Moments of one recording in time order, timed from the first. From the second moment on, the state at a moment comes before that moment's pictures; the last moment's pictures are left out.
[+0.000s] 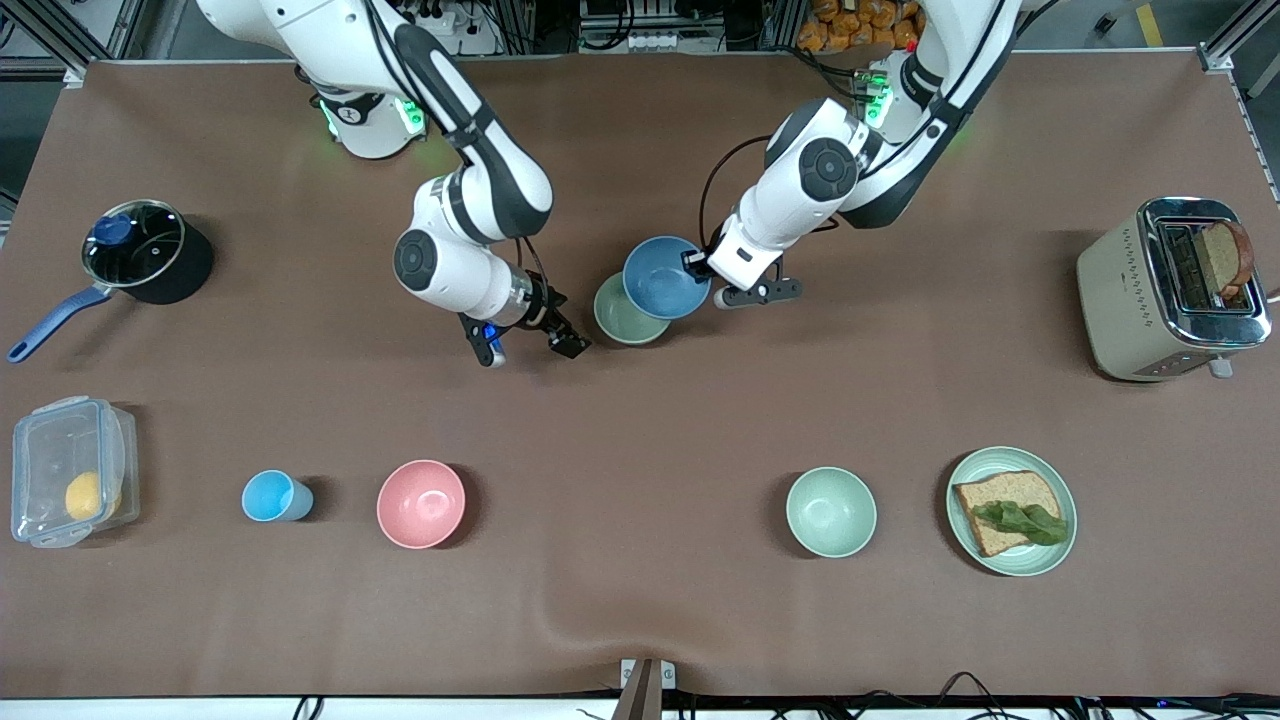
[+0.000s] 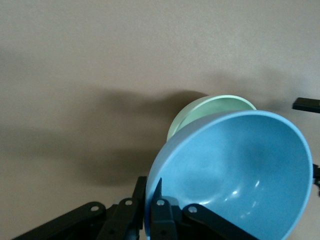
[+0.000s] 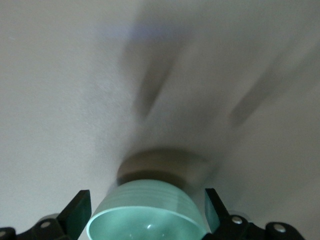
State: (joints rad) left arm -0.06 0.32 -0.71 -2.20 -0.25 2.57 -0.76; right arm 0.58 0.44 0.06 -2.09 0.87 2.52 1.02
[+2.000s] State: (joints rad) left arm -0.24 0.54 -0.61 -2.05 -0.07 2.57 -0.92; right arm 0.60 0.52 0.07 -2.08 0.98 2.58 1.01
